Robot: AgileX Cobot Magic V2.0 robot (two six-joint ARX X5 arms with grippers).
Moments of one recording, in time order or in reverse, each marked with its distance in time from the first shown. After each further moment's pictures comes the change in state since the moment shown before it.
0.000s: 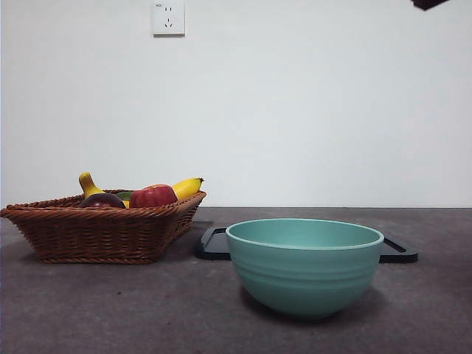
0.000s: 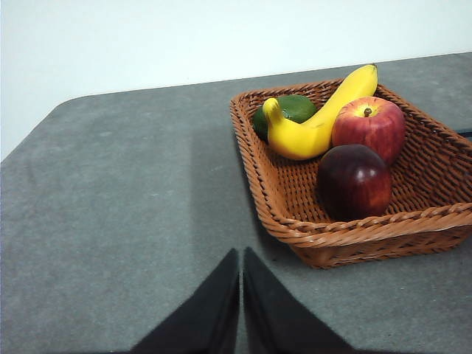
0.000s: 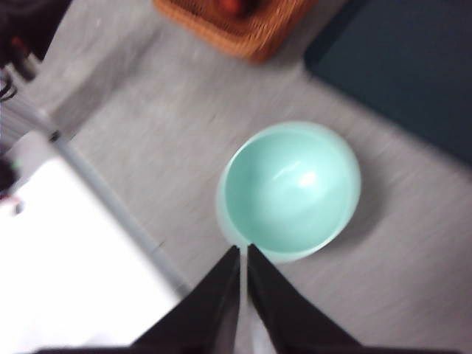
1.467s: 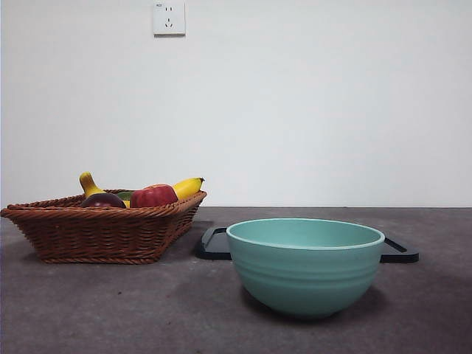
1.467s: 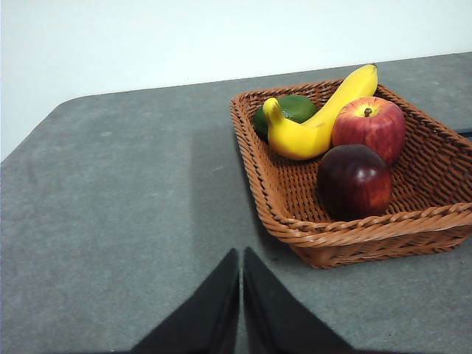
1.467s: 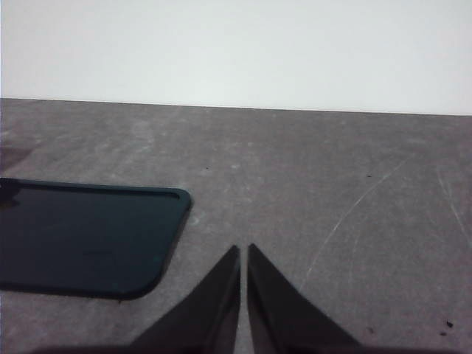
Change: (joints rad) left arm 0.000 0.000 0.000 0.000 0.000 0.000; right arm -0.629 -0.787 -0.932 0.805 0.185 -0.095
